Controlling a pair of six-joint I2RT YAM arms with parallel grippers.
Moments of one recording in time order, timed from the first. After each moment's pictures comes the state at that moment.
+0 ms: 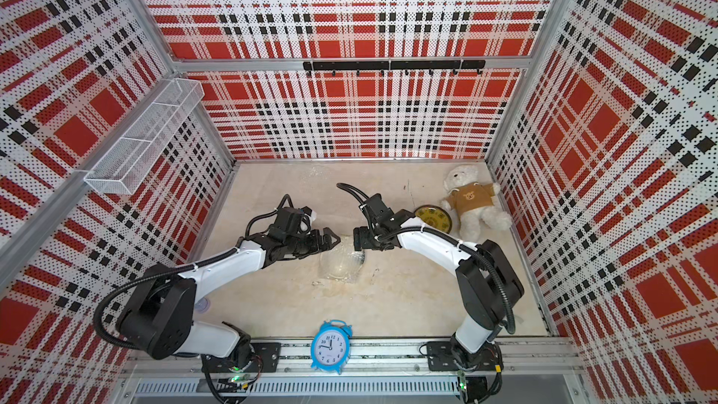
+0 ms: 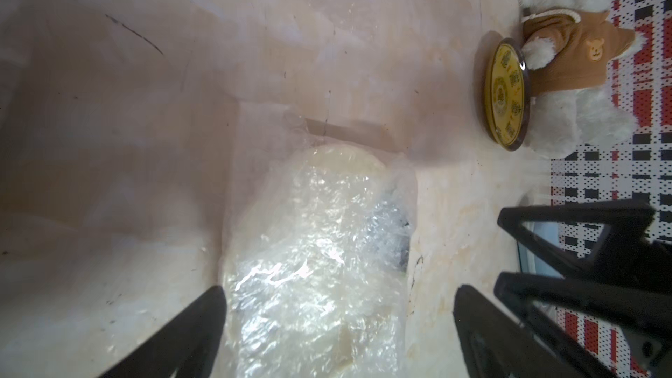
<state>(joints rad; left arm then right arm) -0.45 1.47 0.76 -0.15 0.35 -0.63 0.70 1.66 1.15 -0.58 -0.08 0.58</state>
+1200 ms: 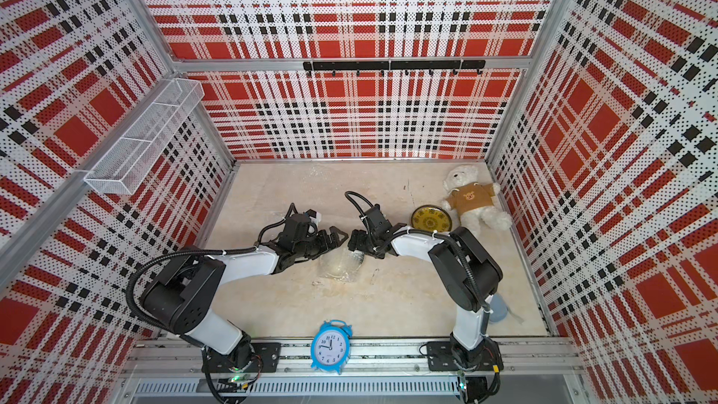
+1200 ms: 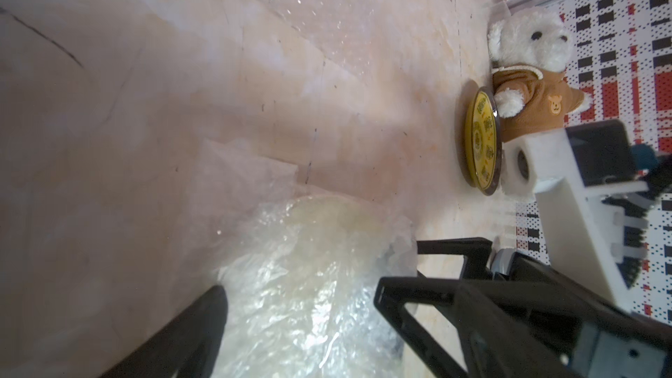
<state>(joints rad) -0.50 1.61 0.66 0.29 0.30 -0.84 0.66 1.82 1.04 -0.18 -0.17 0.84</state>
